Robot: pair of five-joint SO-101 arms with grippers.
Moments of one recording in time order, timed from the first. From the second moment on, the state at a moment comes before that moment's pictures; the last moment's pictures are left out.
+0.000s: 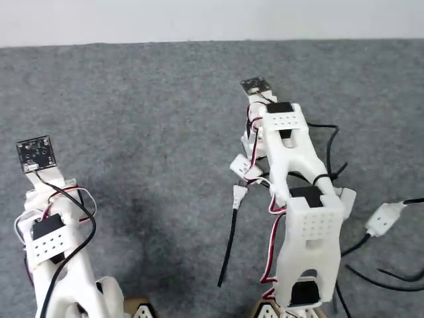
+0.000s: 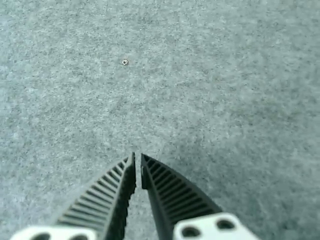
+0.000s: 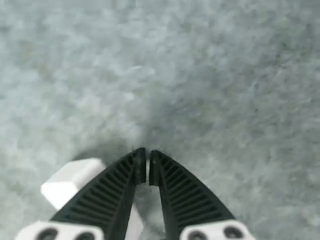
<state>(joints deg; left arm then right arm) -31.8 -40.3 70.0 31.8 -5.1 -8.7 34.1 -13.4 67.9 11.7</state>
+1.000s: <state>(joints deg) -31.8 -40.3 70.5 31.4 -5.1 -20.6 -26.8 47.2 62.9 18.8</state>
